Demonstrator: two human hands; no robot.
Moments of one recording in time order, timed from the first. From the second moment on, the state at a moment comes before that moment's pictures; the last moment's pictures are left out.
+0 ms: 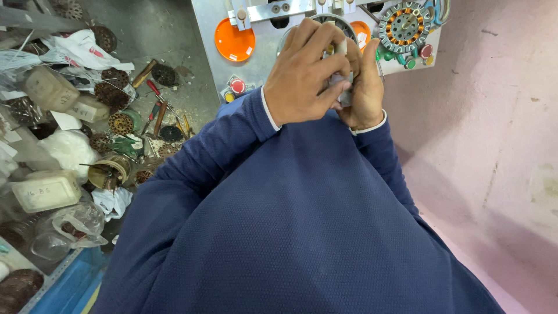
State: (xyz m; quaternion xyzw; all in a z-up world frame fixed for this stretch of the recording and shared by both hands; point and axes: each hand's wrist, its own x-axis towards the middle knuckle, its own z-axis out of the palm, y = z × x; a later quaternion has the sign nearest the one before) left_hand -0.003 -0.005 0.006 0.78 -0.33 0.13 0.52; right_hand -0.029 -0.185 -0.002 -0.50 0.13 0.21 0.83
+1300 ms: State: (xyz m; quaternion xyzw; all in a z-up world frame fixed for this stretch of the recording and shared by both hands) left_hand 0.005 -0.003 -0.006 0.67 -0.19 0.01 0.72; right_hand -0.029 -0.203 -0.007 -0.79 -0.09 -0.05 0.61
